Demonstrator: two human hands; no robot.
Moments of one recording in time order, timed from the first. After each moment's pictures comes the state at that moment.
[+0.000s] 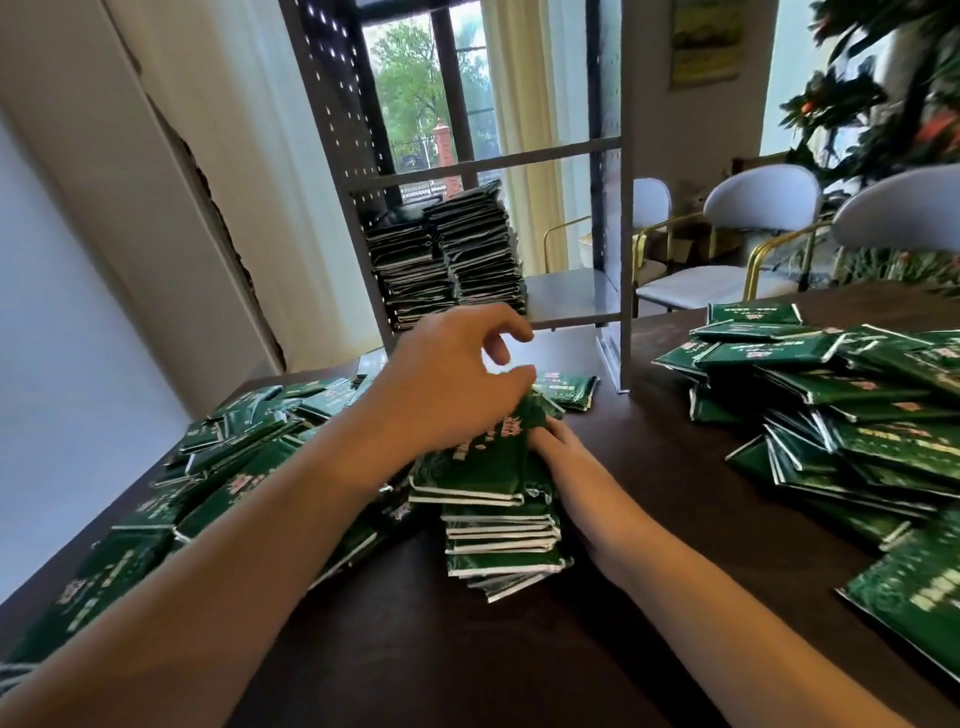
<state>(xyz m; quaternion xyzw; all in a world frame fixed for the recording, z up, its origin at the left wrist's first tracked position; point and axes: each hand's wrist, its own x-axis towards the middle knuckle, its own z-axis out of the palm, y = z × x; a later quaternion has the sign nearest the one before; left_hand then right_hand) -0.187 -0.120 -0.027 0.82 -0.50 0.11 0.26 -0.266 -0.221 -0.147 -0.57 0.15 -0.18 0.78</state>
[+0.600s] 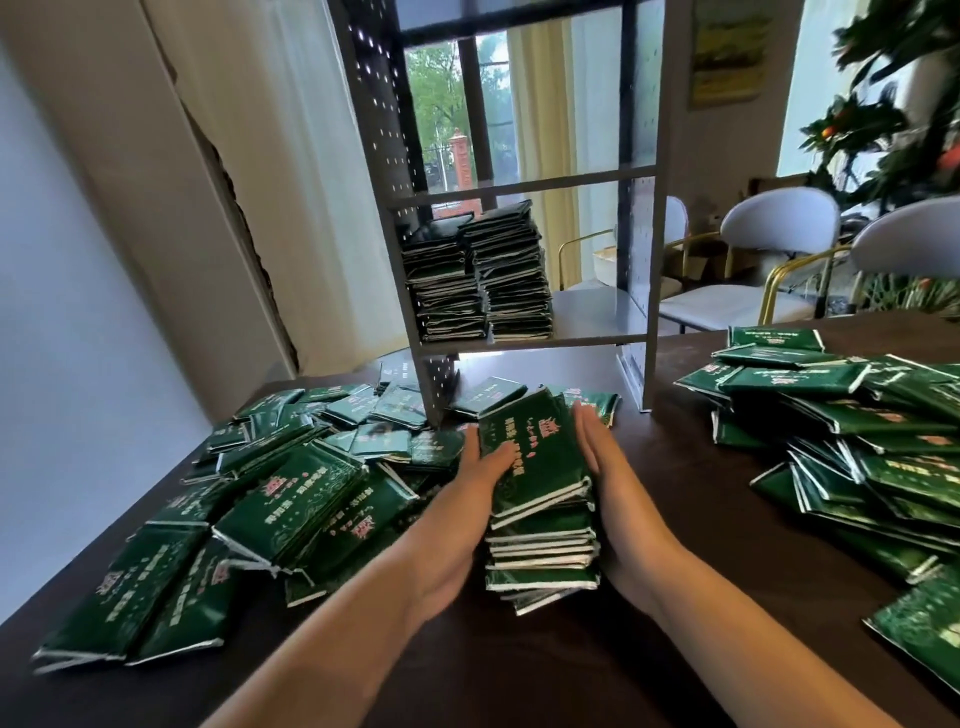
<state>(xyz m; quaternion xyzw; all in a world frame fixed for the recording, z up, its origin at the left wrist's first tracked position) -0.193 -0.081 -0.107 0.64 -0.25 -0.36 0.63 -0.272 -0.214 -0.143 -0.50 0.14 -0.18 0.83</state>
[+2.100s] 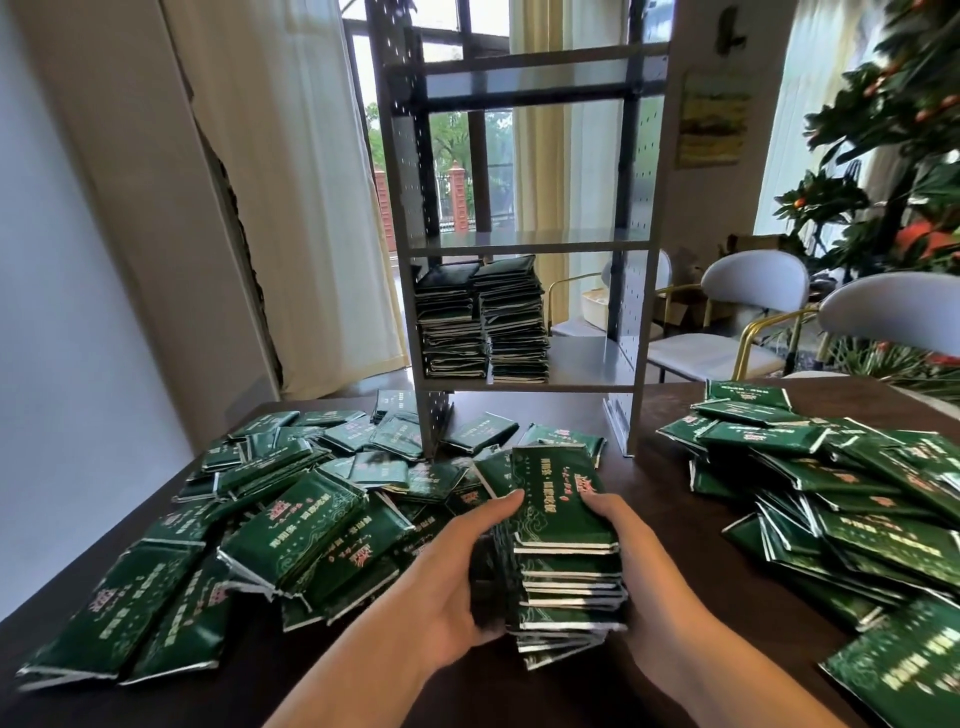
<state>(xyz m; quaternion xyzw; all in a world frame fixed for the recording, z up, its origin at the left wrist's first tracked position) -0.207 -0.071 -0.104 0.59 -0.06 -0.49 0.64 -0.320 -0.187 -0.102 -0.51 0.31 -0.15 0.79</state>
